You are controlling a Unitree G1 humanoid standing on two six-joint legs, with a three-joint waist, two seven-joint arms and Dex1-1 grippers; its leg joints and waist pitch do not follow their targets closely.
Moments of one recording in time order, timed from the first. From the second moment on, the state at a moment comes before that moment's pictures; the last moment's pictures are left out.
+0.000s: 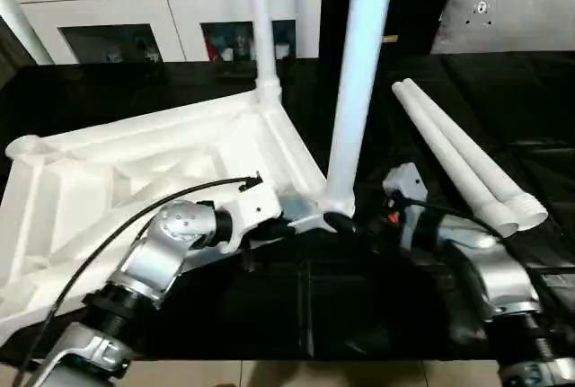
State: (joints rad) left arm -0.43 0.42 -0.36 0.29 0.05 0.09 -1.06; right arm -0.32 -0.39 0.10 0.30 0.18 0.14 1.00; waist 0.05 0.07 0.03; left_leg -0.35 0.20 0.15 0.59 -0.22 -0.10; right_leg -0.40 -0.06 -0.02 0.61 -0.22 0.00
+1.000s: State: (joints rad) left arm -0.41 0.50 -0.39 0.28 -0.01 0.01 -1.25; right arm -0.35 -0.44 0.20 0.31 0.22 0.16 1.28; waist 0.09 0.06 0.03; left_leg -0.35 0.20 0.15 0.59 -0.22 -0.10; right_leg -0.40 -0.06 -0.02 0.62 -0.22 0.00
